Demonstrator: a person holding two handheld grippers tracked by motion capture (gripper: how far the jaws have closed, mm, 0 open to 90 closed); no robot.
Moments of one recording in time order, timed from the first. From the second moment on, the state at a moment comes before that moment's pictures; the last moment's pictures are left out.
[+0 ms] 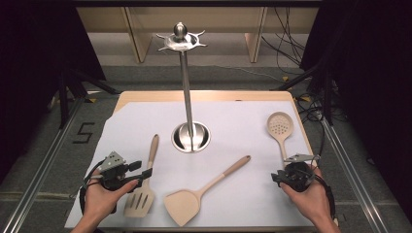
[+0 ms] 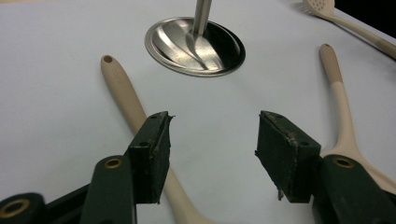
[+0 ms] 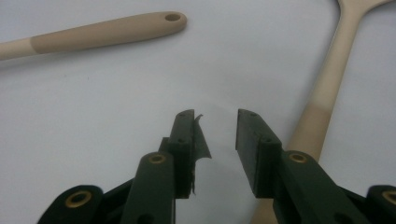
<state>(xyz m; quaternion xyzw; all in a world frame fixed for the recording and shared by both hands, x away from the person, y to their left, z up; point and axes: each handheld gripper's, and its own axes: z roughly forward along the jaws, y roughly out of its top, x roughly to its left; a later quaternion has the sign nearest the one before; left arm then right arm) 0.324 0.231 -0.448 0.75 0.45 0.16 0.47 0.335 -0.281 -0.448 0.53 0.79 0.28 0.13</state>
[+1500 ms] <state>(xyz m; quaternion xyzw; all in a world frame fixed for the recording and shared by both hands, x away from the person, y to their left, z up) 0.333 0.086 -0.434 0.92 0.23 0.04 0.33 0.336 -0.241 -0.446 0.45 0.86 0.22 0.08</state>
